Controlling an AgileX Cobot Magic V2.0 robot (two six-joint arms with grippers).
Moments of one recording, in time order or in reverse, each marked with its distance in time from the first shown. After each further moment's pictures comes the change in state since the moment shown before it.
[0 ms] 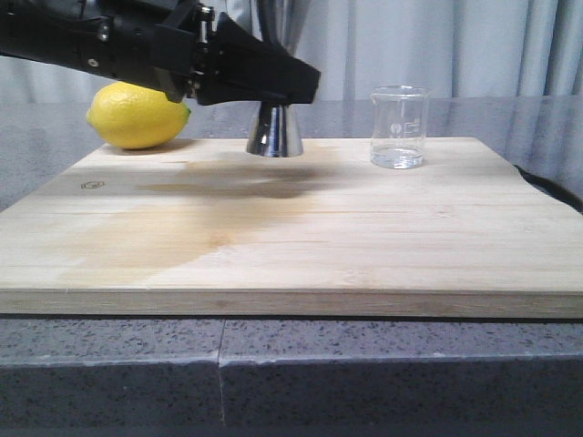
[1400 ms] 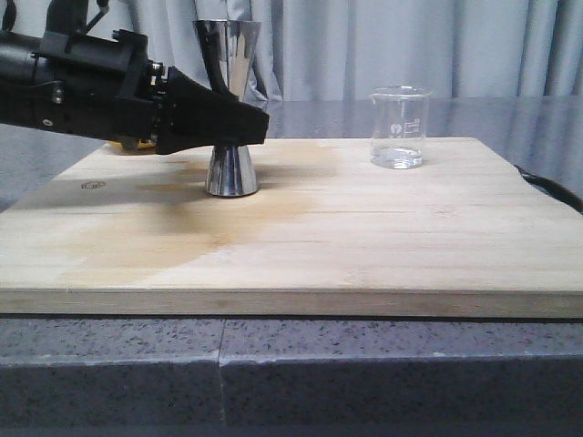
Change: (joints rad) left arm 0.073 -0.002 0.187 -0.157 -0.006 0.226; right arm 0.000 -0.244 0.000 0.000 0.127 0.000
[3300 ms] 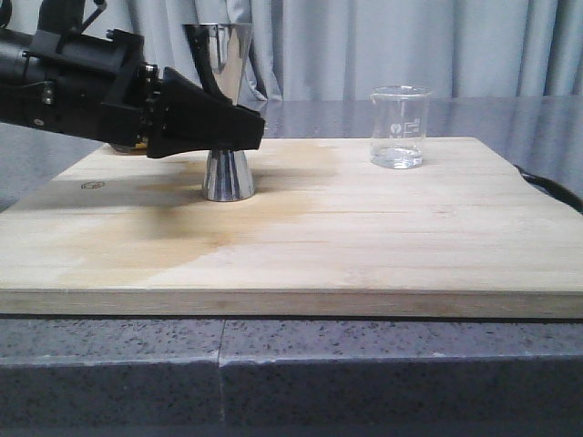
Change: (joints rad) left arm 0.000 -0.010 0.000 0.068 0.008 -0.003; right arm 0.000 0.000 0.000 0.000 0.000 0.000
